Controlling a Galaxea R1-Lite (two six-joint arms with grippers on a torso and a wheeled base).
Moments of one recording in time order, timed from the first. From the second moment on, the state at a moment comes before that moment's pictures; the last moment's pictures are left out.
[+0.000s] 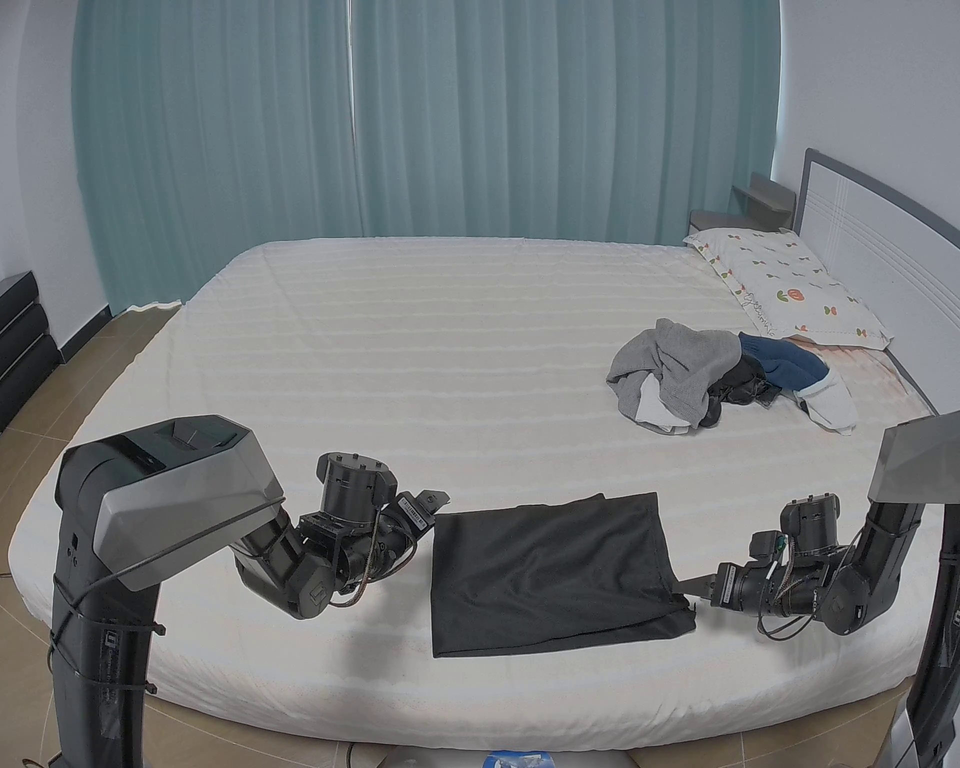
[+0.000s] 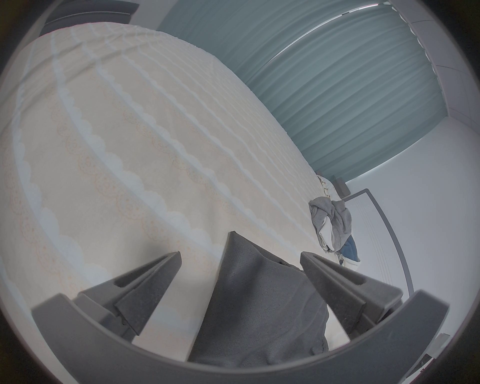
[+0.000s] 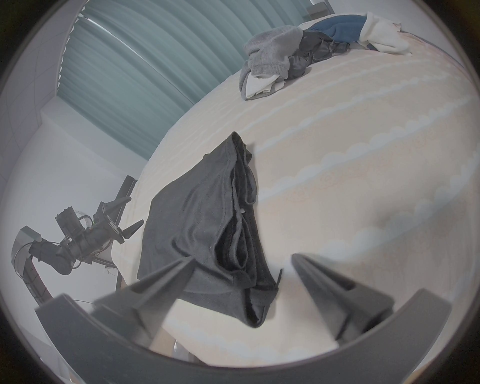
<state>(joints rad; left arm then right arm) -0.43 2.40 -1.00 -0.85 0.03 -1.00 0.12 2.24 -0.43 -1.07 0.39 0.44</state>
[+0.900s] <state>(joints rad) -0.43 2.40 -1.00 -0.85 0.03 -1.00 0.17 2.29 -0.48 -1.08 0.36 0.45</state>
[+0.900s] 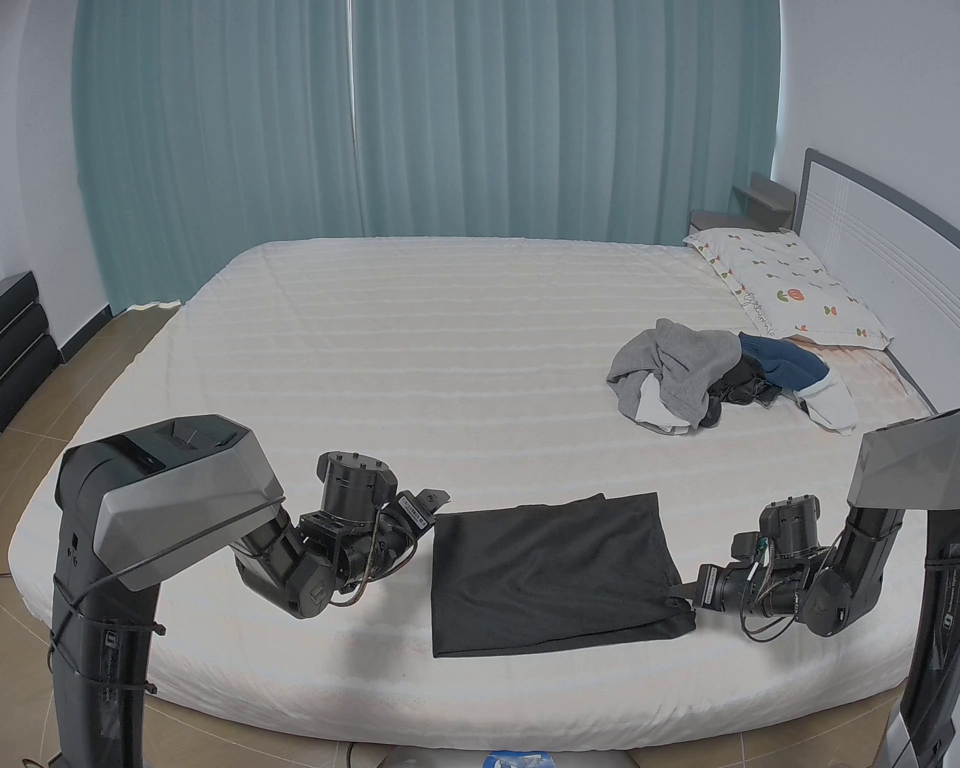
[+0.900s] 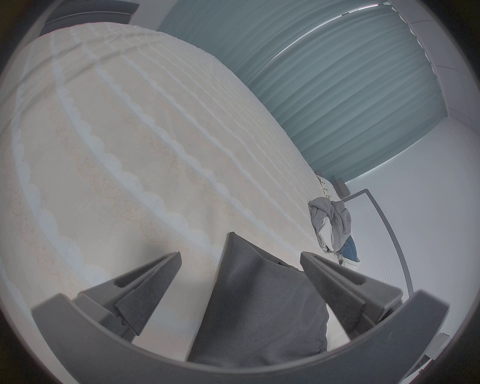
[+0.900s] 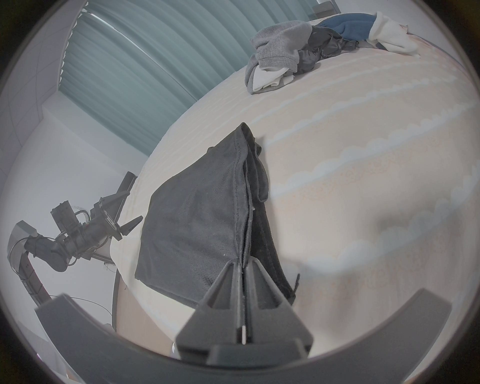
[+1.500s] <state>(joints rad) -0.43 2.40 -1.00 -0.85 0.03 -1.00 0.16 2.22 -0.40 -1.07 0.36 0.43</state>
